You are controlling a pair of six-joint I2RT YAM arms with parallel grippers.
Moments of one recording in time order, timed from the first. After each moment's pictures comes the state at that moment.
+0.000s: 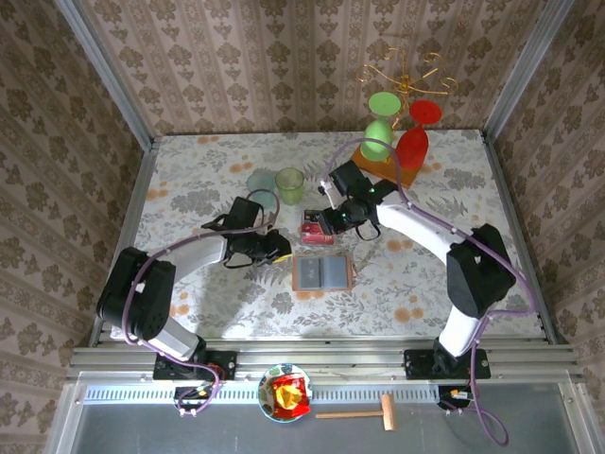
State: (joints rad) left arm -0.50 1.54 0.81 -0.29 0.60 -0.75; right arm 0.56 1.72 1.33 -0.66 -0.17 0.22
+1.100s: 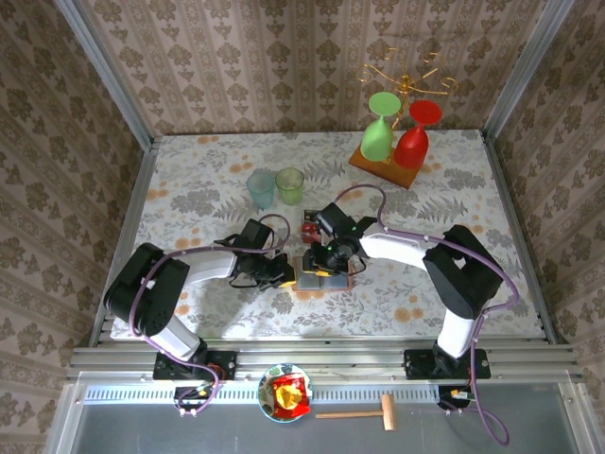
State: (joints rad) left arm -0.60 1.58 0.66 -0.19 0.61 -0.80; right arm 0.72 1.79 1.09 -0.44 -0.38 0.81
